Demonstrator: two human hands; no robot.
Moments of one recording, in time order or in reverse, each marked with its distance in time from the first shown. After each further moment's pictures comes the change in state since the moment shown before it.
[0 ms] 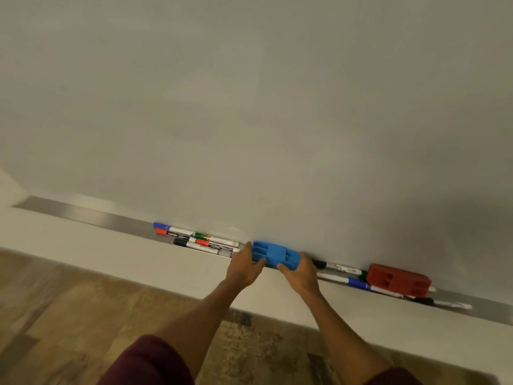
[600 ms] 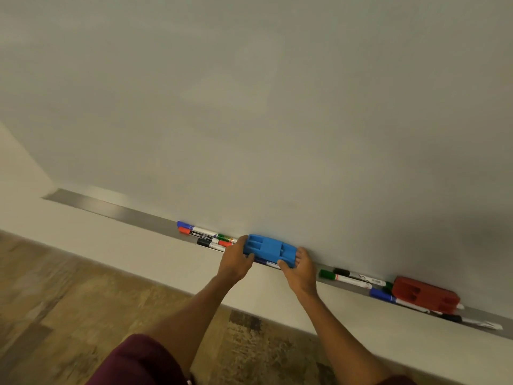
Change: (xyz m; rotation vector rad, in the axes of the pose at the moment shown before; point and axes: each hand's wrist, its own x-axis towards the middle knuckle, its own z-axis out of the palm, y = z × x) left_hand 0.007 -0.049 -0.064 -0.084 0.119 0.045; right_hand -0.015 -0.045 0.049 0.212 0.046 -0.118
